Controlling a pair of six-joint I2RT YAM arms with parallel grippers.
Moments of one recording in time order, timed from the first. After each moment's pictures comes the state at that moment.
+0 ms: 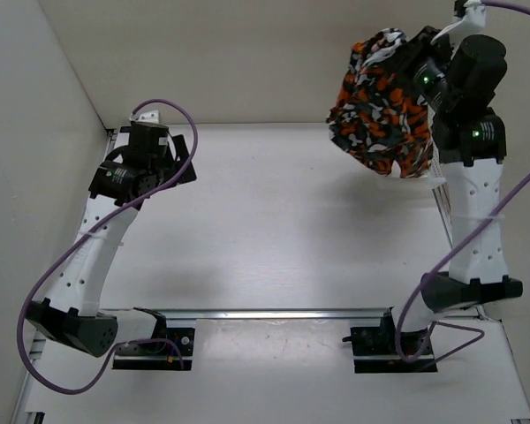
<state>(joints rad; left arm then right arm) -0.33 1.28 1.56 -1.00 -0.31 -0.43 0.13 1.55 2.15 -0.55 -0.18 0.41</state>
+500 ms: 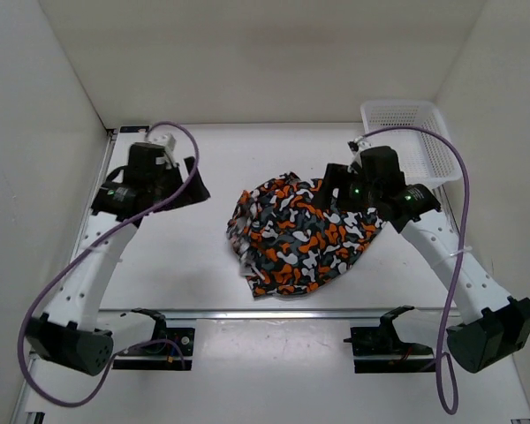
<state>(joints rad) -0.26 1.14 1.37 -0.93 0.02 -0.44 0.47 1.19 1.24 -0.67 -0.21 0.44</state>
